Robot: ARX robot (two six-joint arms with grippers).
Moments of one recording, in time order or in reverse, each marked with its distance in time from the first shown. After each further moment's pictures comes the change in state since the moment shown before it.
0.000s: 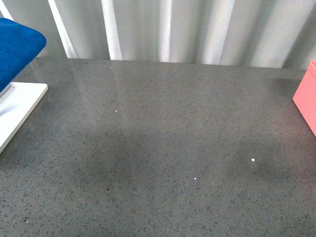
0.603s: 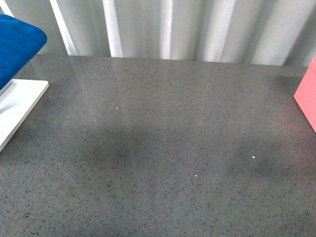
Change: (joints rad) left arm 0.060 0.636 0.280 0.026 -0.041 -0.078; right arm 0.000 -0.001 0.000 0.000 0.000 0.000
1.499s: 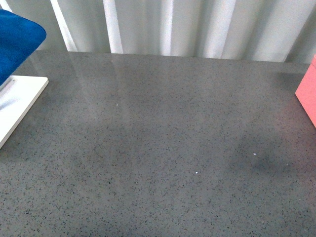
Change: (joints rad) left arm 0.076 1.099 0.795 0.089 -0.011 0.479; right arm 0.000 0.000 0.000 0.000 0.000 0.000
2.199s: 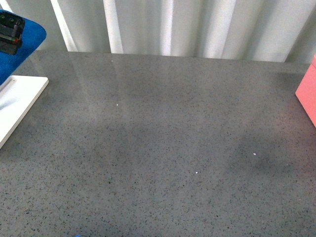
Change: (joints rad) left arm -0.012 0.209 0.116 -0.032 -0.063 -0.017; right arm 0.000 0.000 0.000 0.000 0.000 0.000
